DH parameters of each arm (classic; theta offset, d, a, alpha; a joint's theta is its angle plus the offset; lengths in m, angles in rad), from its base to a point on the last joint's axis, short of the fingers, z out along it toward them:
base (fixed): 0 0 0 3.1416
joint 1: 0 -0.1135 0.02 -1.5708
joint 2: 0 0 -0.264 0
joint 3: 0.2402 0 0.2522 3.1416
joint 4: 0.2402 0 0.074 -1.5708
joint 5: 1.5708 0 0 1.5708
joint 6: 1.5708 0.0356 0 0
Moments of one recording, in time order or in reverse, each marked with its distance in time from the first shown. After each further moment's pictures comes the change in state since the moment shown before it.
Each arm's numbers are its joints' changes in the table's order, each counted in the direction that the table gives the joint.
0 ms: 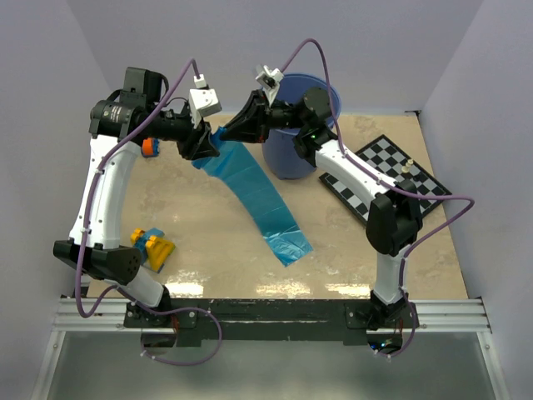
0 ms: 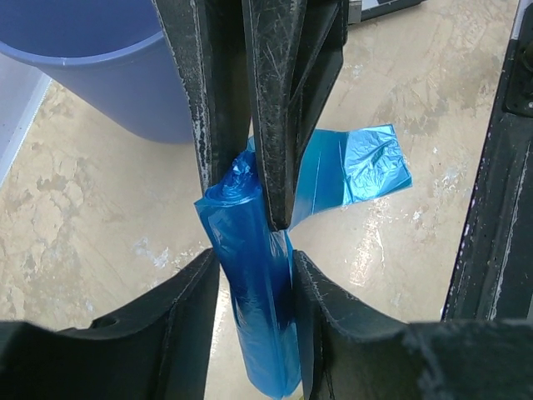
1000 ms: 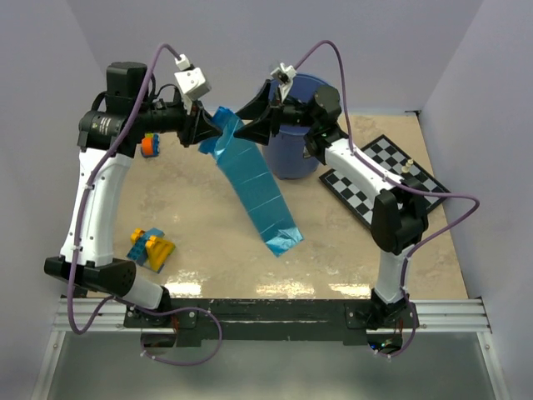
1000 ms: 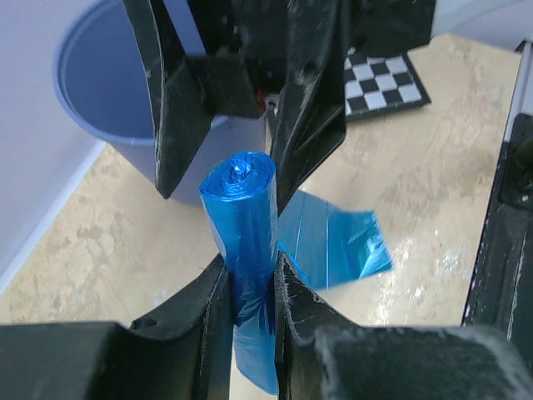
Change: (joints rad) left arm 0.000 0.084 -0.053 -0.262 0.035 -0.250; right arm 0.074 0.014 -0.059 0.042 0.064 -0.054
